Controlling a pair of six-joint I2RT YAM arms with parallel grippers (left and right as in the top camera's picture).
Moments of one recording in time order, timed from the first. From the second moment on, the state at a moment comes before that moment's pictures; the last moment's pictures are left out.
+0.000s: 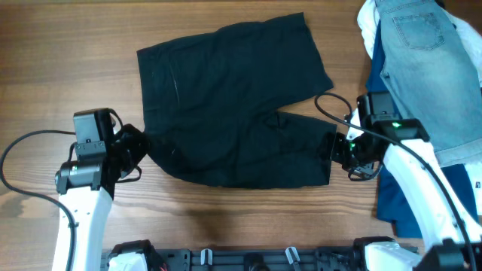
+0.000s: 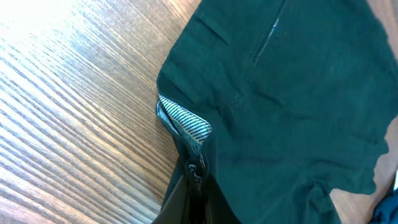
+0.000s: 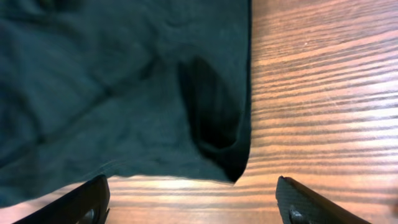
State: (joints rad) left arm 0.12 1.08 0.78 -0.73 0.18 -0.75; right arm 0.06 1.38 0.89 -0.99 -0.25 0.38
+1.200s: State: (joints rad) left arm 0.12 1.10 0.78 -0.69 0.18 -0.75; right arm 0.10 1.60 0.87 -0.84 -0.40 0.13
